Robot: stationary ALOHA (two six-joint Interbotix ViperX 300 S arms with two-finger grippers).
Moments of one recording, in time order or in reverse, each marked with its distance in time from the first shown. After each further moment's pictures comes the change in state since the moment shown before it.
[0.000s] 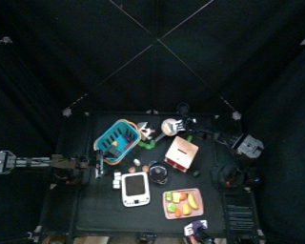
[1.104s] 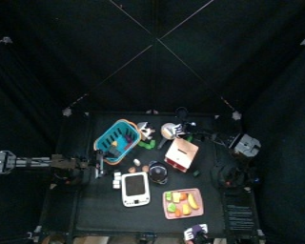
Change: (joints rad) left arm 0.000 0.002 0.000 0.000 0.000 0.000; right arm 0.040 0.021 0.025 0.002 0.049 0.002
